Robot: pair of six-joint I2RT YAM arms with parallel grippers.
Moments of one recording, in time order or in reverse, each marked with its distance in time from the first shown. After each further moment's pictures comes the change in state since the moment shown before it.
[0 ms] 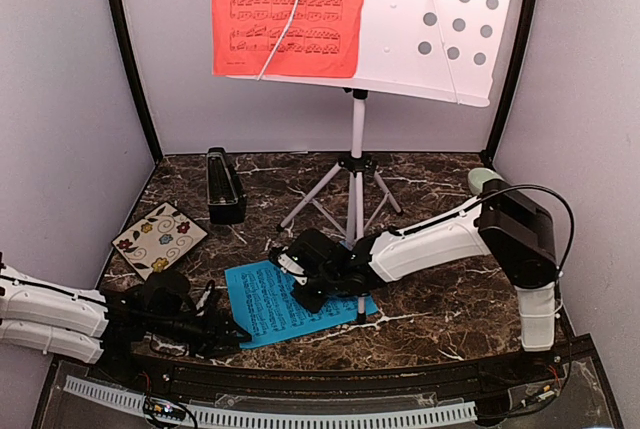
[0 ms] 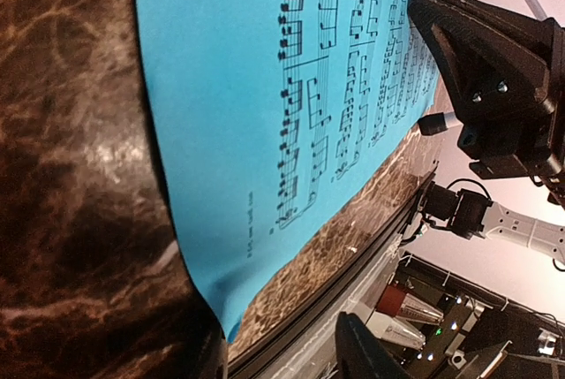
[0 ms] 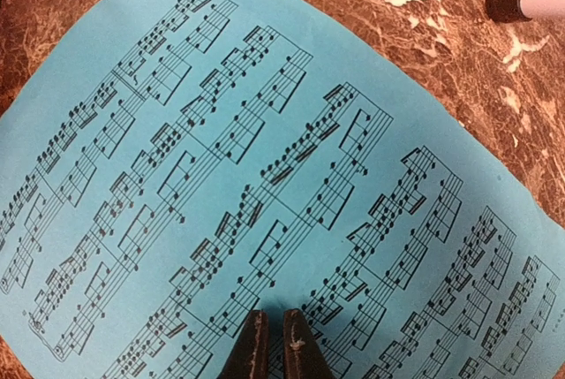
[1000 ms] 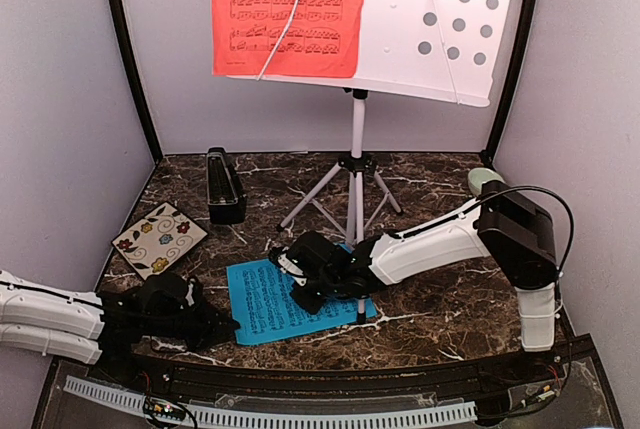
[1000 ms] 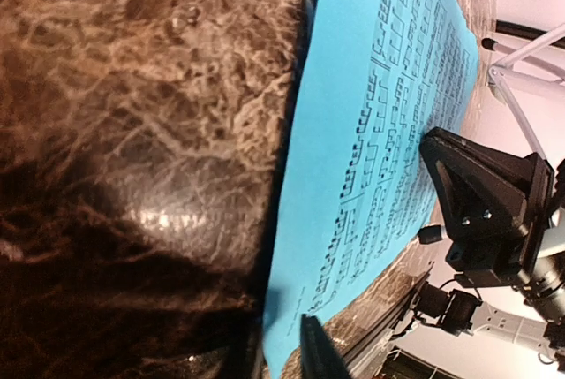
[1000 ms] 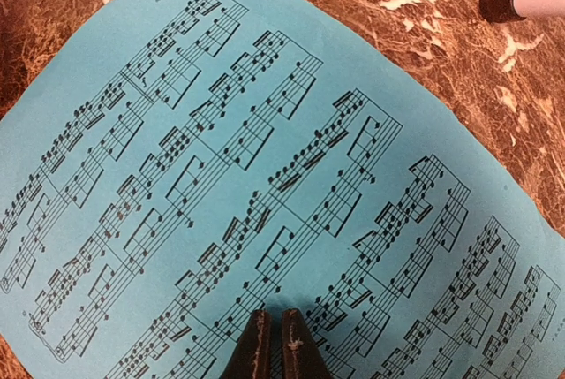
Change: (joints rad) left arm -0.029 -0.047 -0.009 -0.023 -0.305 -0.148; right arm 0.013 0.000 -0.016 0.041 0.011 0.030
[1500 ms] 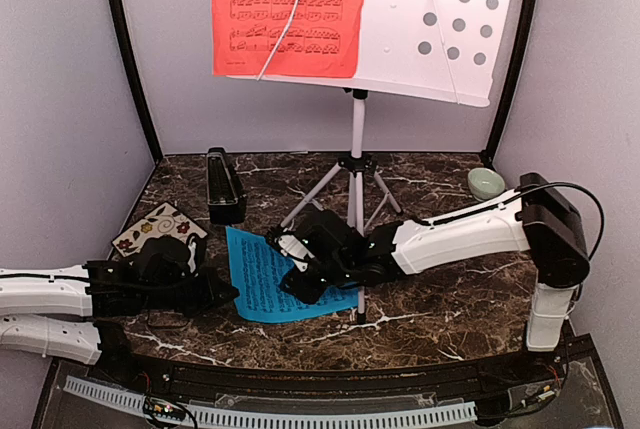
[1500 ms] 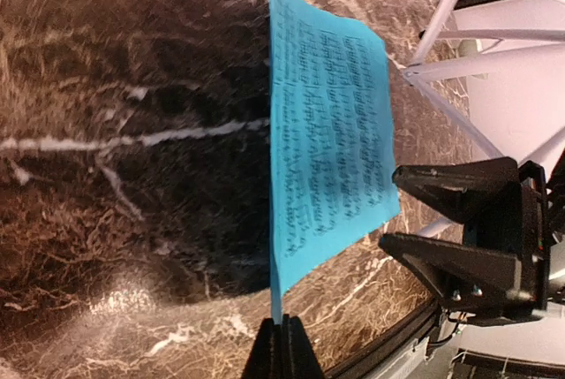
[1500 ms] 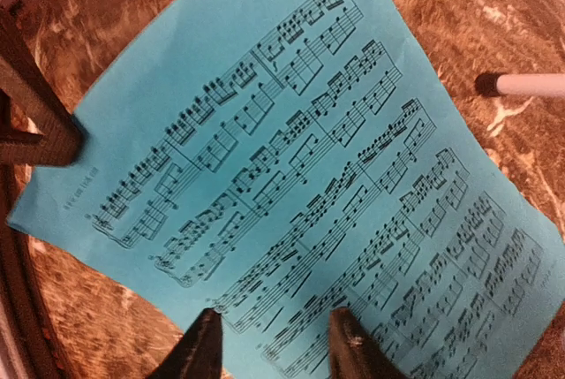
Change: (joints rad) left arm 0.001 -0.026 0.278 -0.299 -0.150 0.324; right arm 0.000 -0.134 -0.027 0.014 -0.098 0.025
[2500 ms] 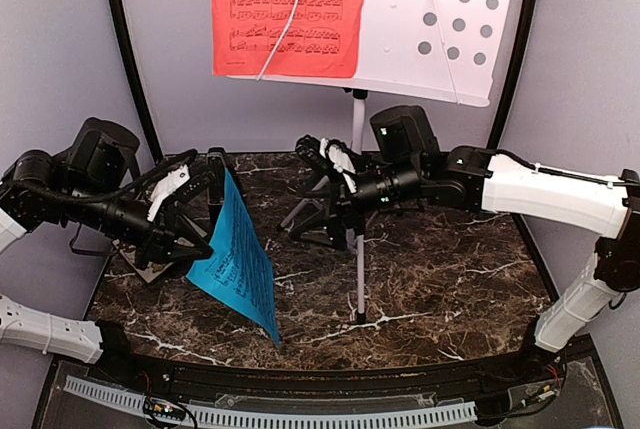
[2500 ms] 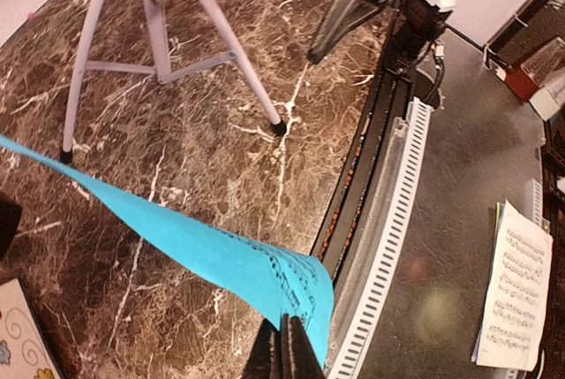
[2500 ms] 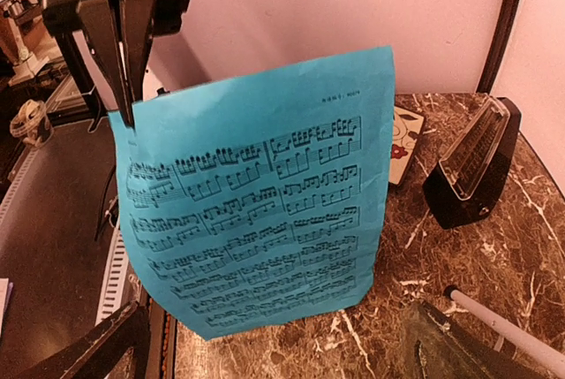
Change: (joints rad) left arm 0.005 0.078 0.908 -0.885 0.311 1.181; right arm -0.193 -0.389 0.093 -0.123 -0.571 -0.313
